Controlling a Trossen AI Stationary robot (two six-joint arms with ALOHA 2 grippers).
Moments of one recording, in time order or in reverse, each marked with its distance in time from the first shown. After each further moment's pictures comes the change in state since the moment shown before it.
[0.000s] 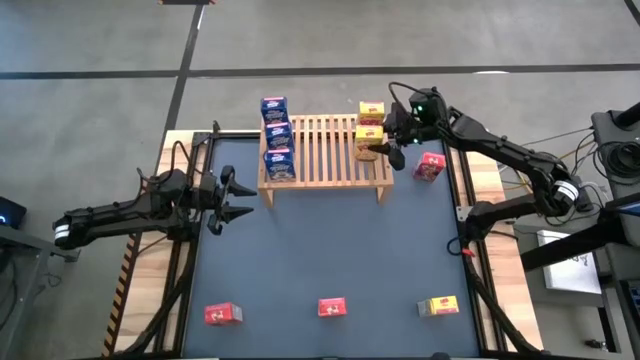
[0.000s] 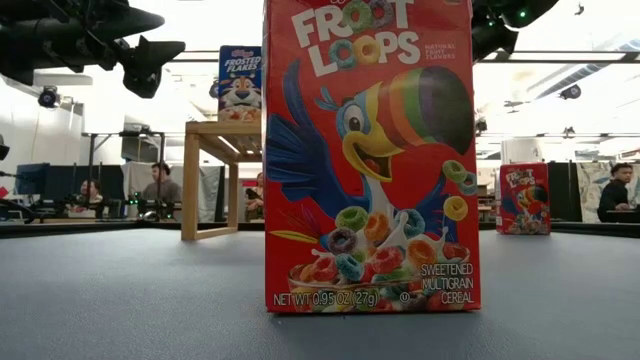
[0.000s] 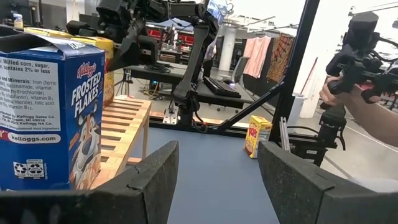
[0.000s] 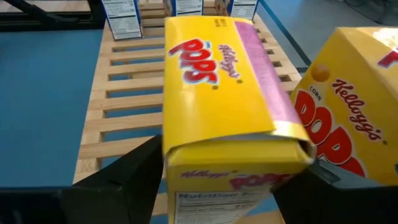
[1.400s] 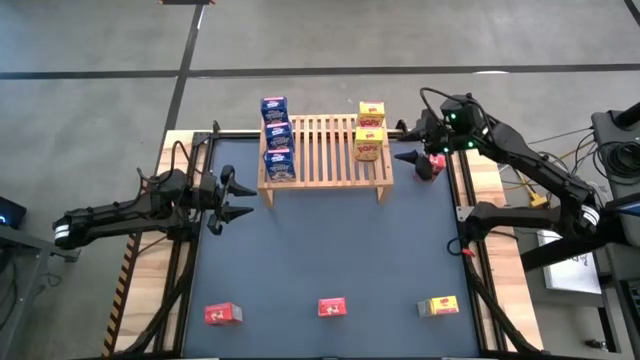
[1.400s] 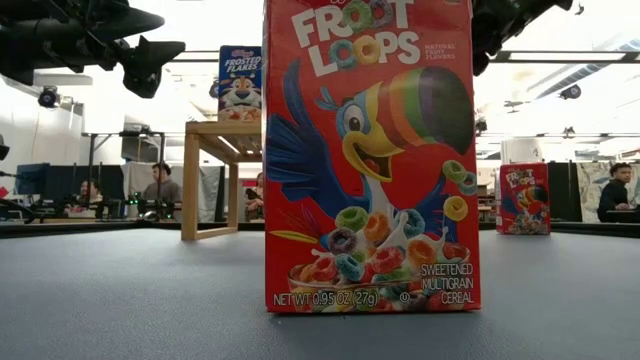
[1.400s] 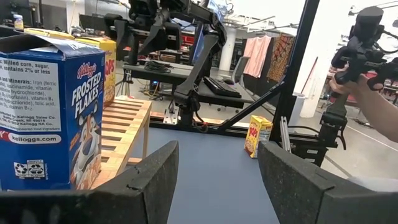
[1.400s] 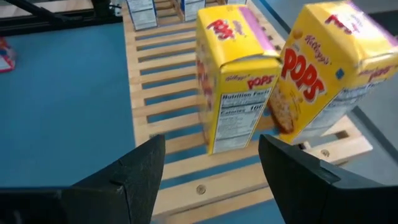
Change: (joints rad) left arm 0.000 0.000 0.000 0.000 0.000 0.004; right arm 0.007 -0.271 0.006 -0.319 0.071 0.074
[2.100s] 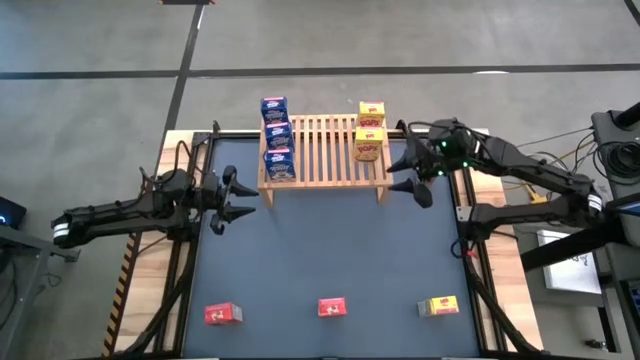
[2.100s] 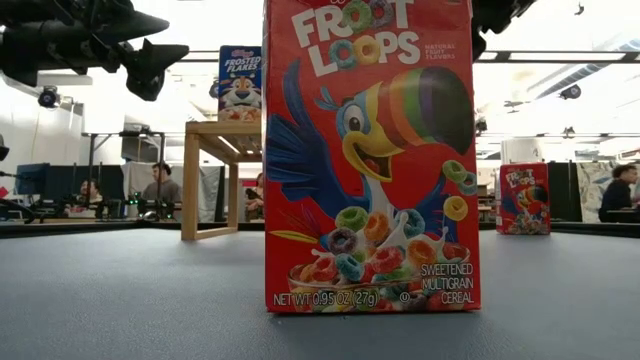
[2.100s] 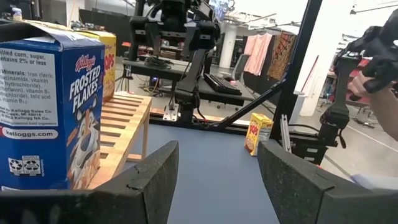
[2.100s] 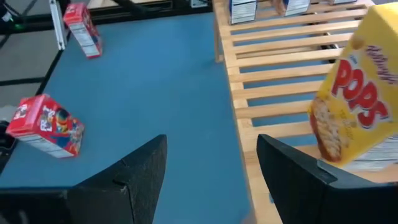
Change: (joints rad) left arm 0.000 0.037 -0.001 0.024 0.001 -0.010; right arm 0.311 -0.012 -0.015 -0.016 0.035 0.144
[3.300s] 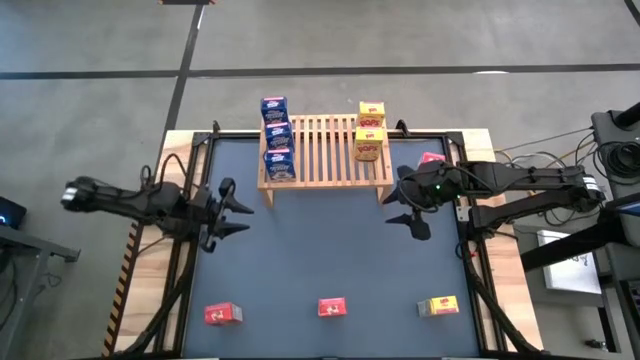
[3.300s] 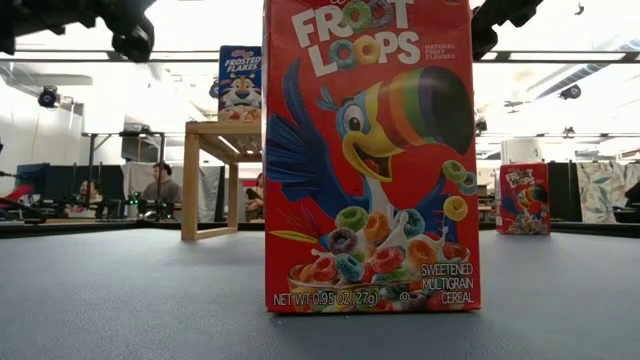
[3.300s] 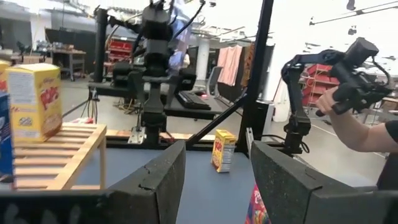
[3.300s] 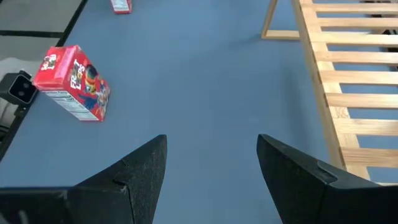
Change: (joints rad) left arm -0.430 0.021 0.075 0.029 -0.317 0.046; right arm 0.388 0.008 -0.090 0.048 0.254 0.107
